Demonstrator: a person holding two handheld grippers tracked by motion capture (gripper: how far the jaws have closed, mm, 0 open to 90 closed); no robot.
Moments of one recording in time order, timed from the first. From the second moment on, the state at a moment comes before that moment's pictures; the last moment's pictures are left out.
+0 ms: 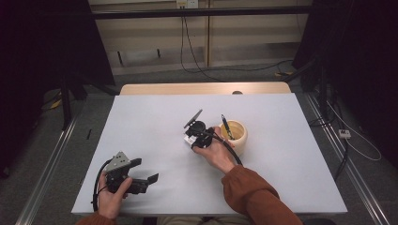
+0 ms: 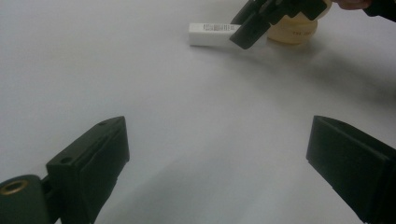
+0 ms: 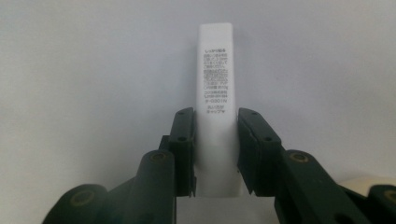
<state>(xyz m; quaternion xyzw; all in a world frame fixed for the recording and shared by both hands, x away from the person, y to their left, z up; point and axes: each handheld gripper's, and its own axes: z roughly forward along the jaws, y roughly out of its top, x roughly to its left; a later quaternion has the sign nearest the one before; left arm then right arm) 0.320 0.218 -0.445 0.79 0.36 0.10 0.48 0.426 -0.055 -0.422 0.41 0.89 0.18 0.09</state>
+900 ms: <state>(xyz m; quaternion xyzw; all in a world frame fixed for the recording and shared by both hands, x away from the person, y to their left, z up) 0.319 0.215 -0.445 0.80 0.35 0.11 0.47 0.389 -0.085 -0.407 0.36 0.90 0.24 0.05</state>
